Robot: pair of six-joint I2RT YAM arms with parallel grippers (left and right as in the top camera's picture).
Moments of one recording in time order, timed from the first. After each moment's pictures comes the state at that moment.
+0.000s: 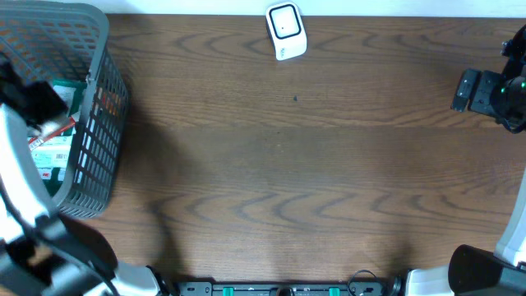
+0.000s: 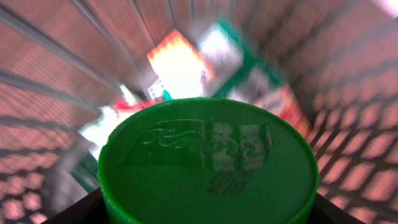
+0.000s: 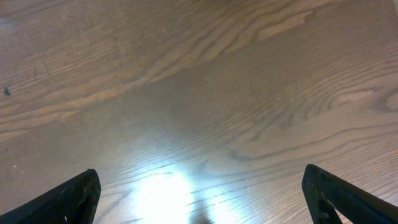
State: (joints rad) left arm 0.57 1.66 1.62 -0.93 0.01 -0.11; right arm -0.26 1.63 1.98 -1.52 0.08 0.10
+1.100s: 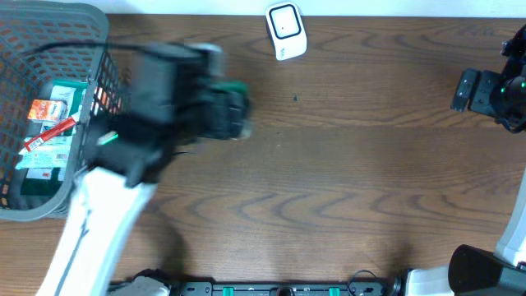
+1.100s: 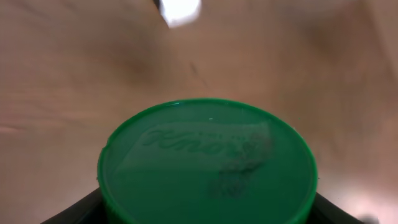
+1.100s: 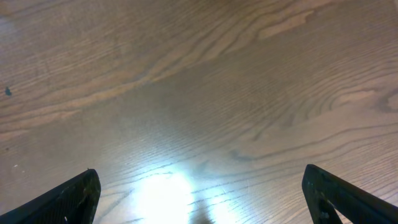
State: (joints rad) left arm -0.43 1.38 1.64 -1.12 0.18 -0.33; right arm -0.26 1.63 1.98 -1.52 0.07 0.10
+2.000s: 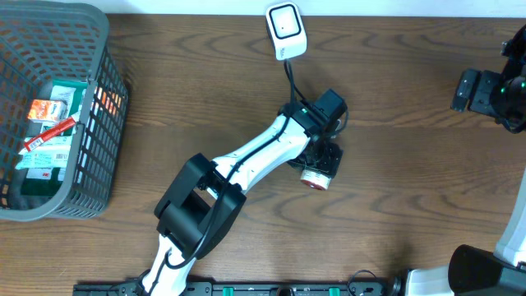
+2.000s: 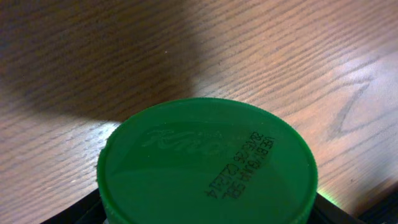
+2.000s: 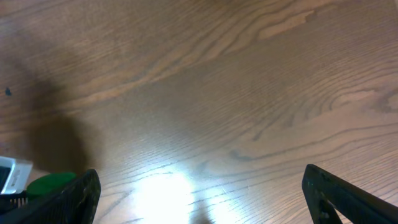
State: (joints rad) left arm -0.79 2.11 1.64 -0.89 0.30 -0.42; right arm -0.26 1.63 1.98 -1.52 0.07 0.10
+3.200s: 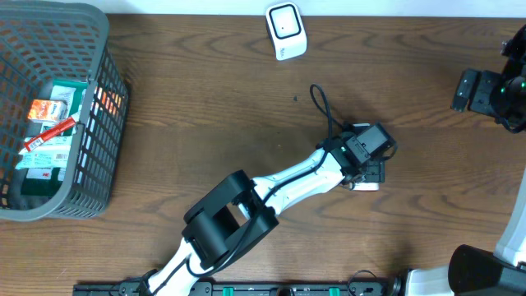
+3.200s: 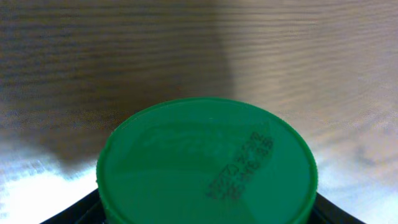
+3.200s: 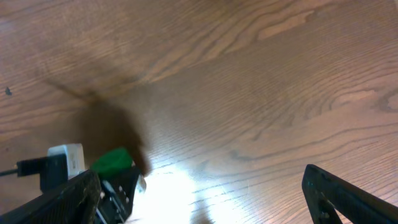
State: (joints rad) left arm -0.99 2.20 1.64 -0.49 0.11 -0.95; right arm -0.26 1.63 1.98 -1.52 0.07 0.10
